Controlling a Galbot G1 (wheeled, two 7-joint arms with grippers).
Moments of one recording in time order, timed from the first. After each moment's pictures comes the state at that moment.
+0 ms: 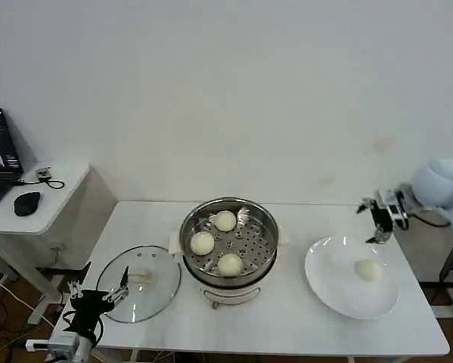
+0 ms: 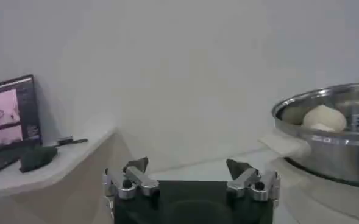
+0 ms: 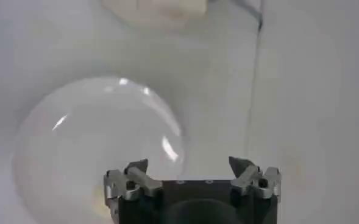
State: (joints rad) left arm 1.70 -1.27 -0.71 -2.17 -0.11 0.13 -0.03; right arm 0.06 0.40 -0.71 1.40 -0.07 -0.18 -1.09
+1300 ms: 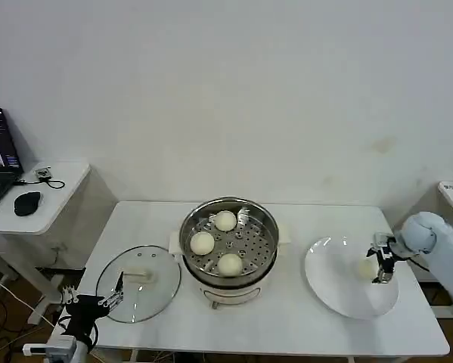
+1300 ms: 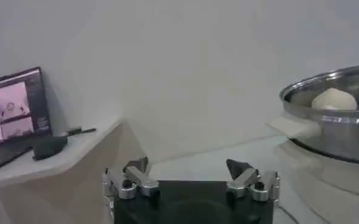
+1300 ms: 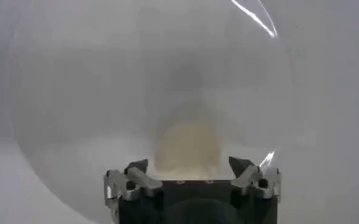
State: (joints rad) left arm 1.71 -1.28 -0.74 -2.16 -0.09 0.14 -0.03; right arm -0.27 0.62 -0.45 1.07 -0.27 -0.13 -1.07
